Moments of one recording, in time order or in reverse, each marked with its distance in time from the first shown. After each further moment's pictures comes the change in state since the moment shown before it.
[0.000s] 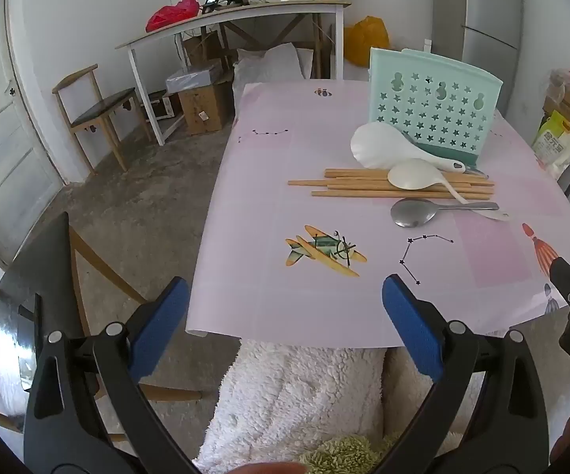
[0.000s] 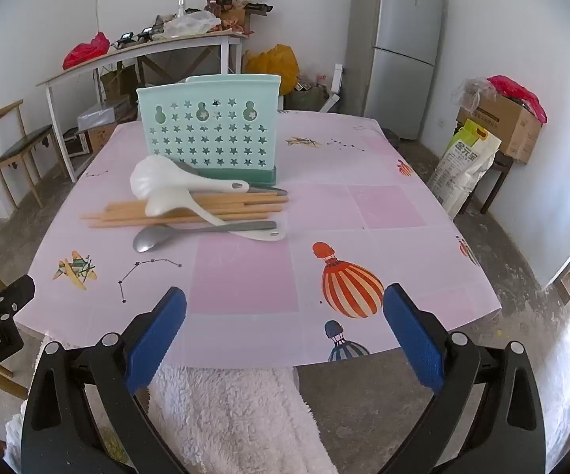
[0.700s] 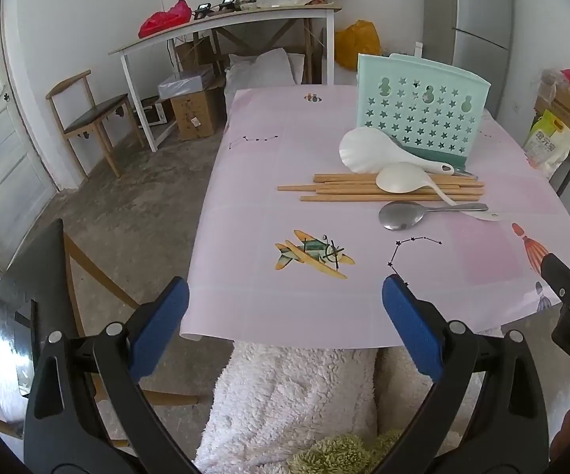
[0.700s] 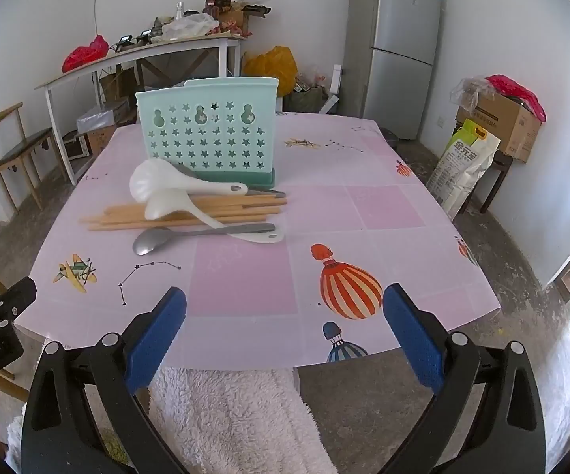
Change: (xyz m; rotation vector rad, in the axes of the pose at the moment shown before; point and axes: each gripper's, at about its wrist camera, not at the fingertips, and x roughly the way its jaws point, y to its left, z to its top) left arm -0.007 -0.004 0.001 0.008 -0.020 -0.027; right arm -0.001 -0.001 0.001 0.006 -0.006 0.004
